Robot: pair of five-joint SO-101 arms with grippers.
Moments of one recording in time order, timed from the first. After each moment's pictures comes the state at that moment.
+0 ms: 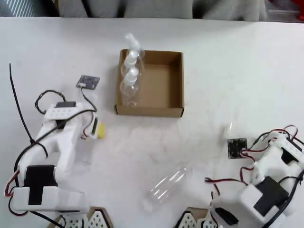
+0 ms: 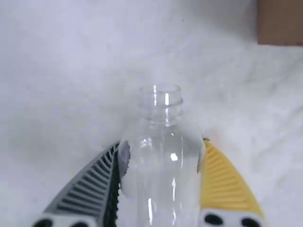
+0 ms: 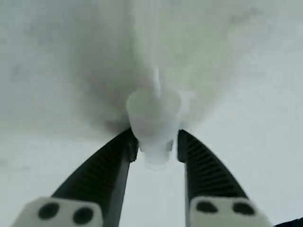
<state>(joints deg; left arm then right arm) -9.0 -1.3 41.8 52.1 -10.0 42.5 -0.9 44.7 30.1 135.5</state>
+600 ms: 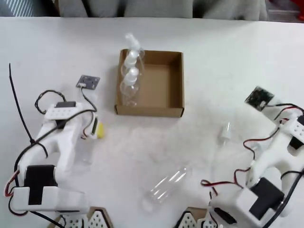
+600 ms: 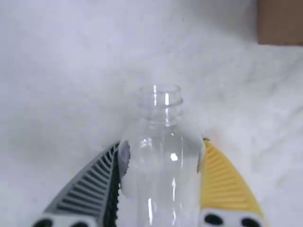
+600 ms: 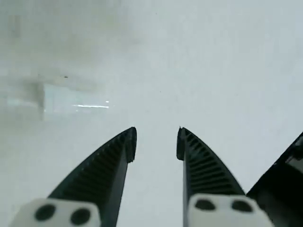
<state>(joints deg) -9.0 -1.3 41.8 52.1 -10.0 38.6 -4.2 27.0 43.3 90.8</state>
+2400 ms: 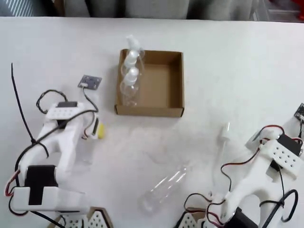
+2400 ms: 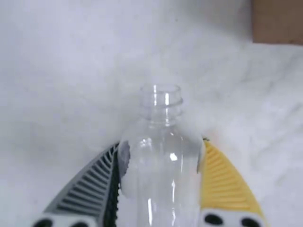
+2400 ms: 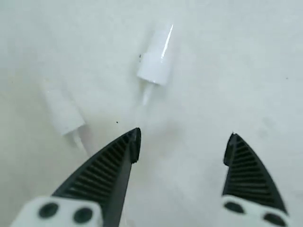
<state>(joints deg) -8.1 -1.3 41.8 52.1 -10.3 36.0 -29.3 47.5 60.8 -4.2</state>
